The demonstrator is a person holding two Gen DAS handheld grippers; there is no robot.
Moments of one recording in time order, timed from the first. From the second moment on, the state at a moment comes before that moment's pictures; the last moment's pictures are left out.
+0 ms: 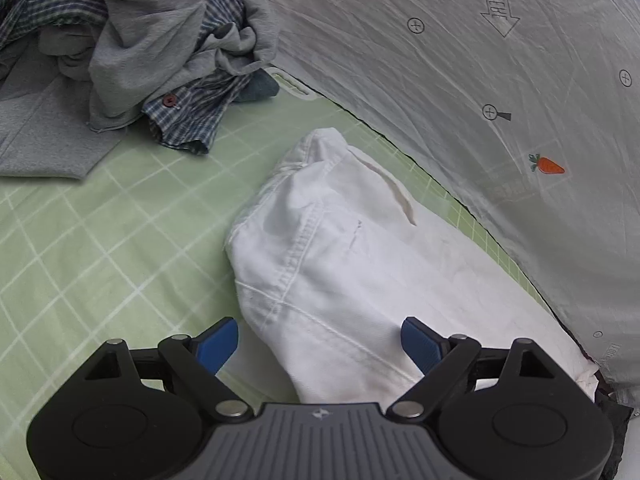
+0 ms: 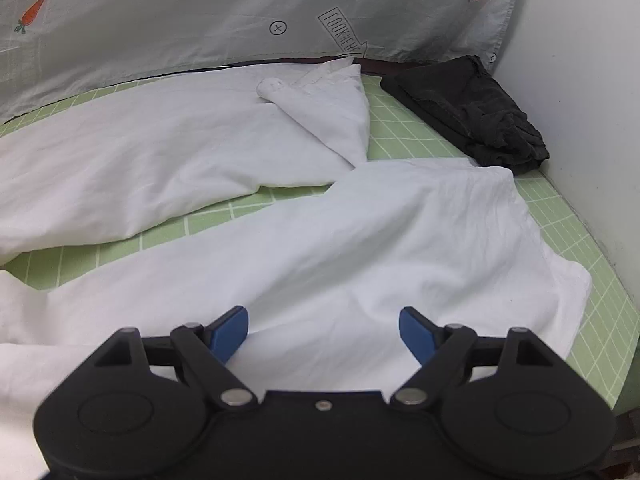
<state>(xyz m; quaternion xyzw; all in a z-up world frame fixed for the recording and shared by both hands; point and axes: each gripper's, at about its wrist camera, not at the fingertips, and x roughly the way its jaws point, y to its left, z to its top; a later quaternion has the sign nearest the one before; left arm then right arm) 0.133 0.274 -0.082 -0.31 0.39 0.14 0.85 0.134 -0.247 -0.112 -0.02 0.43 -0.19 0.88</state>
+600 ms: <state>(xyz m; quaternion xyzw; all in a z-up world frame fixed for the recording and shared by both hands) 0.304 0.143 -0.083 -0.16 0.40 -0.01 0.90 0.110 -0.291 -0.116 0.04 0.44 -0.27 0.86</state>
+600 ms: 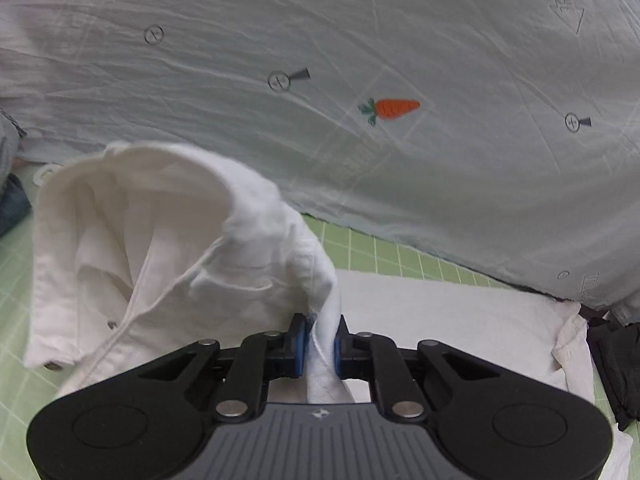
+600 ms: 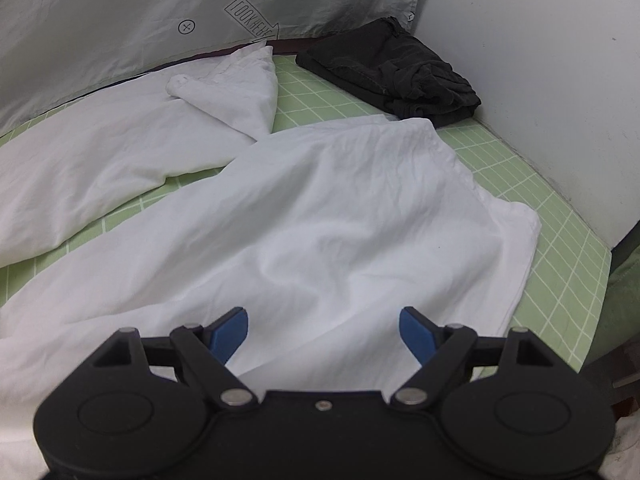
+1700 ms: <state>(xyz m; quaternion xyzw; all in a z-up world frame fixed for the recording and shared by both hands) 0.239 0.200 -0.090 -0.16 0.38 -0.02 0.91 0.111 -0.288 -0.134 0.05 0.46 -0.27 0.84</state>
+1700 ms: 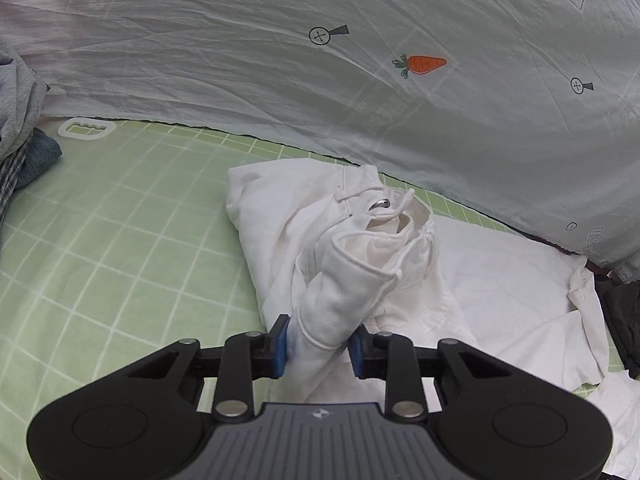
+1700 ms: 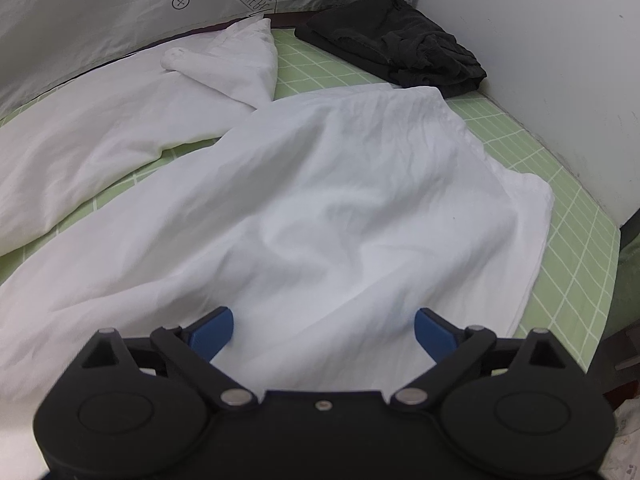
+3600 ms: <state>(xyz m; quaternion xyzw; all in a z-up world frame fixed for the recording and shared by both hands) 0.097 0.225 -0.031 -0.09 0.36 0.14 0.92 0.007 -0.232 -0.128 0.04 0.43 -0.12 0.89</state>
